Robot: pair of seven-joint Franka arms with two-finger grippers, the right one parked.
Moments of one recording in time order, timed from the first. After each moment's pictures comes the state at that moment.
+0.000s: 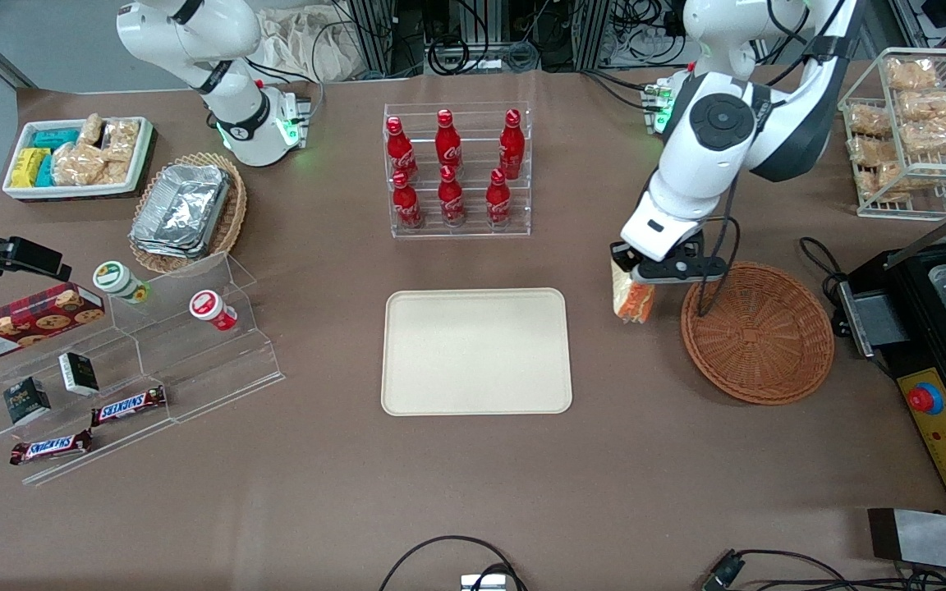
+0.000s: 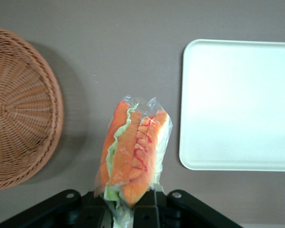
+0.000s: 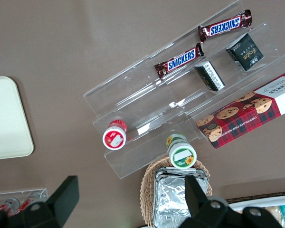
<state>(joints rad) 0.09 -0.01 -0.58 -2.19 0.01 2.26 -0.53</state>
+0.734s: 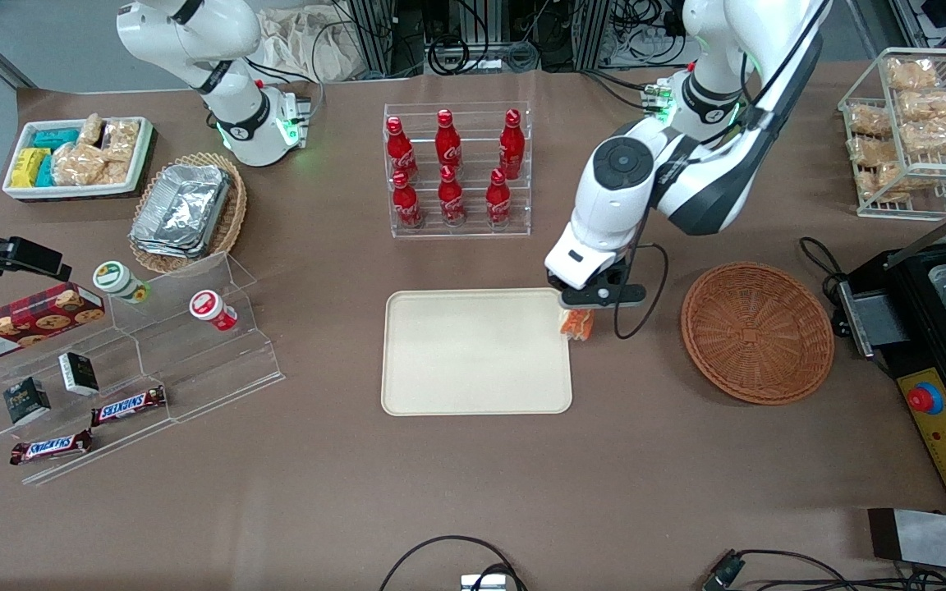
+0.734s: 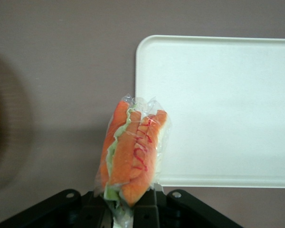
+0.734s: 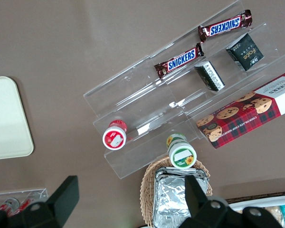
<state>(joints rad) -0.01 0.31 -0.65 -1.97 0.28 2.26 -0.83</state>
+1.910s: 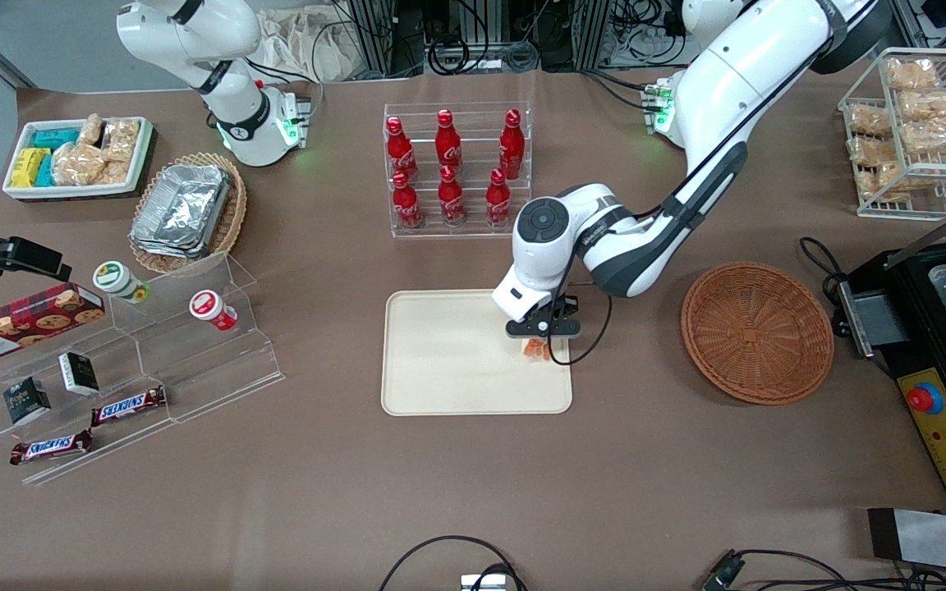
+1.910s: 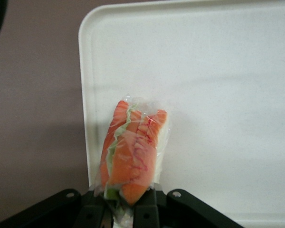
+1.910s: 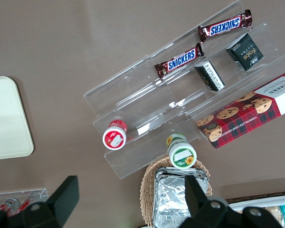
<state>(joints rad) -0.12 0.66 -0.65 -1.80 0.62 2.26 -1.04</state>
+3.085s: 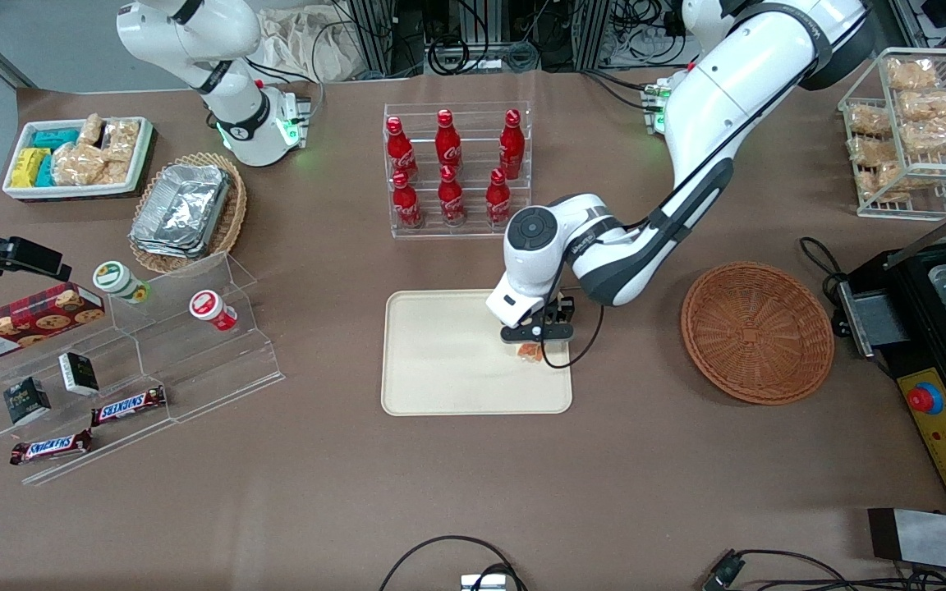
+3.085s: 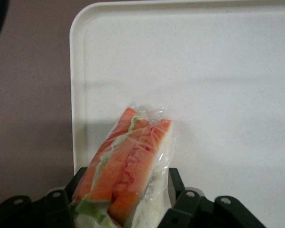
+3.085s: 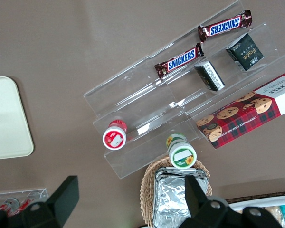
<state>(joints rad) -0.15 0.71 -0.64 -1.74 0.67 2.26 -1.13</state>
